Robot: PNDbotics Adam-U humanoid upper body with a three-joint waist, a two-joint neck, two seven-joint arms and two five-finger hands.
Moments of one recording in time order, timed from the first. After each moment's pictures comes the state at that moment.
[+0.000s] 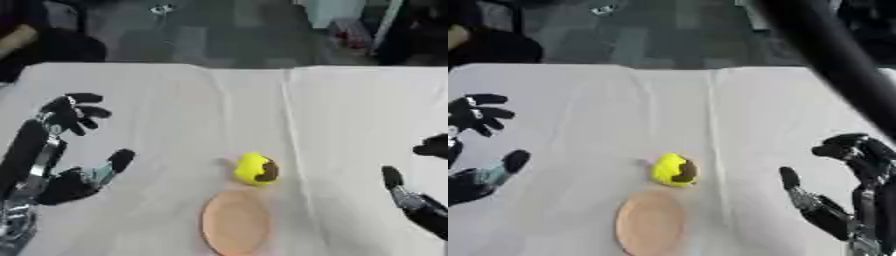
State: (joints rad) left arm 0.01 0.68 -0.20 -1.99 -0.54 -0.01 0.33; right arm 0.15 -0.16 -0.09 -1.99 1.07 -0.61 -0.61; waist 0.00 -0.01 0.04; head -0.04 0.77
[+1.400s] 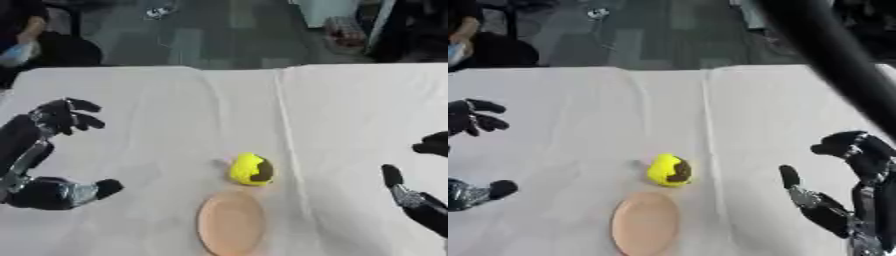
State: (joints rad) left arm -0.03 0.98 -0.22 -1.99 -0.48 -0.10 0.10; right arm 0.15 -0.18 -0.09 -1.99 1.06 -0.61 -0.61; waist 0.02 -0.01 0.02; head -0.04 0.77
